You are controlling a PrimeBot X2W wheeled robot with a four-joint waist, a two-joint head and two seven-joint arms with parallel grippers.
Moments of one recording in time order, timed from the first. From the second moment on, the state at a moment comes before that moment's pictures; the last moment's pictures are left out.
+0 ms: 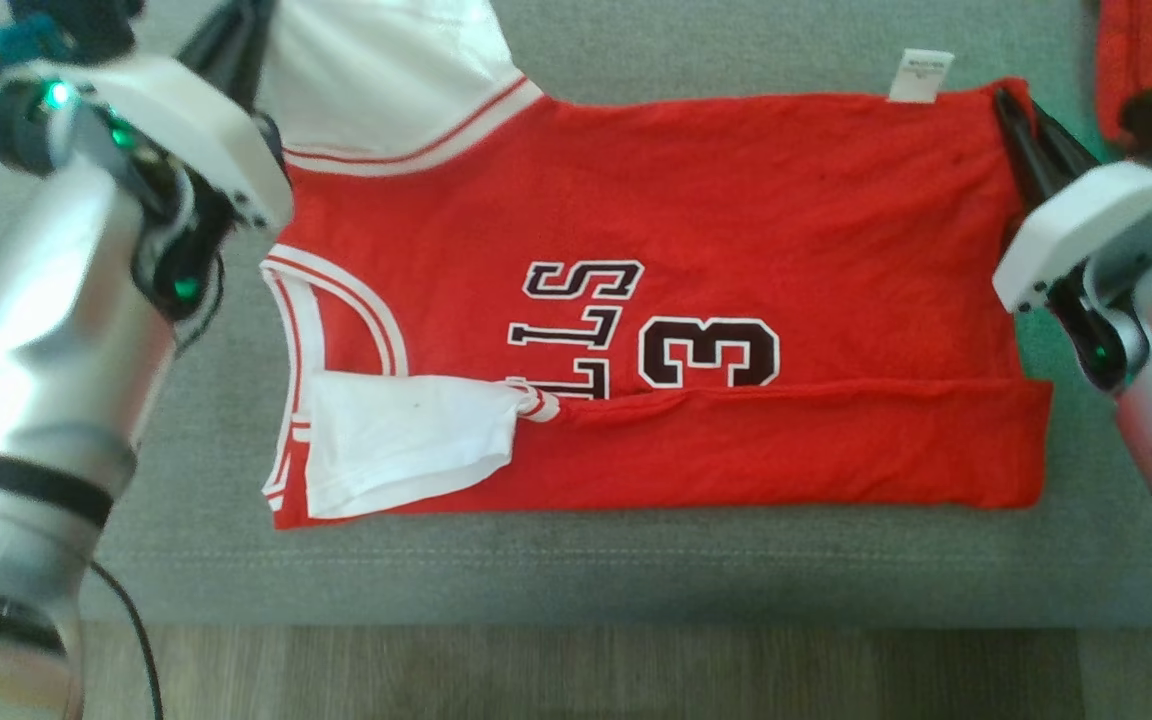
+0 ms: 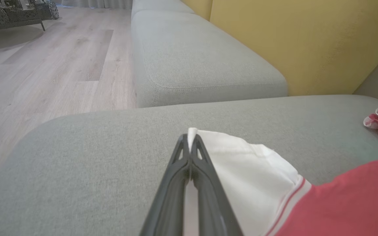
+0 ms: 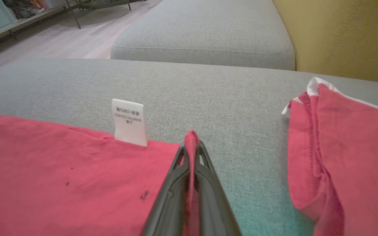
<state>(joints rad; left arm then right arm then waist) -1.02 0.31 -0.69 0.85 -0.75 -0.13 -0.16 -0.84 -0.39 0.46 0.82 0.58 0.13 -0.17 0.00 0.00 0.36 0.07</state>
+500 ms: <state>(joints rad) -0.71 0.48 -0.77 0.52 -0.79 -0.11 -0.06 -0.66 -0.46 0.47 0.72 0.68 0.13 -0.16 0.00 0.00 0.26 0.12</state>
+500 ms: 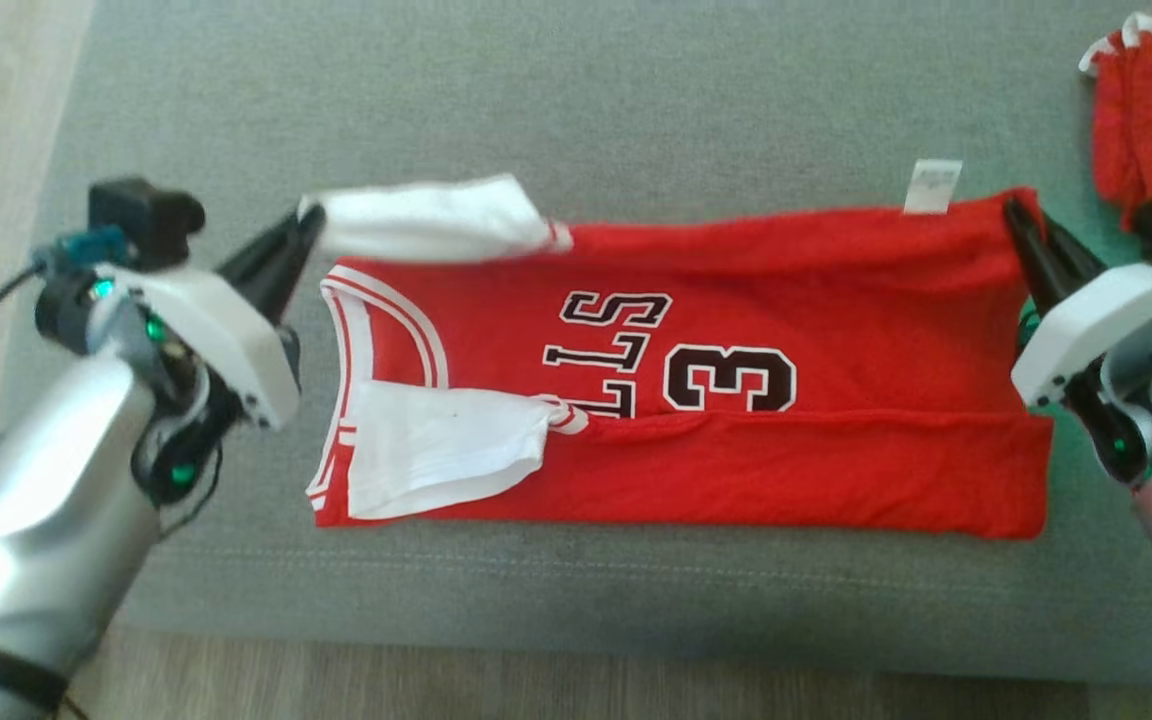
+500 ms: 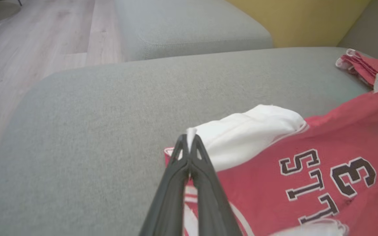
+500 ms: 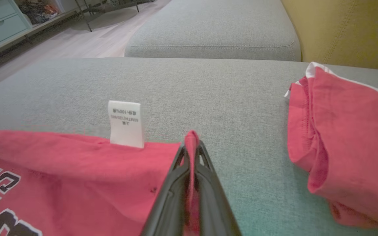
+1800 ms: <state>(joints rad) -0.47 0.65 -0.90 0.25 -0.79 -0.03 0.14 -0.37 -0.60 0.43 0.40 0.76 0.13 0.32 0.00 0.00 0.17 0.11</state>
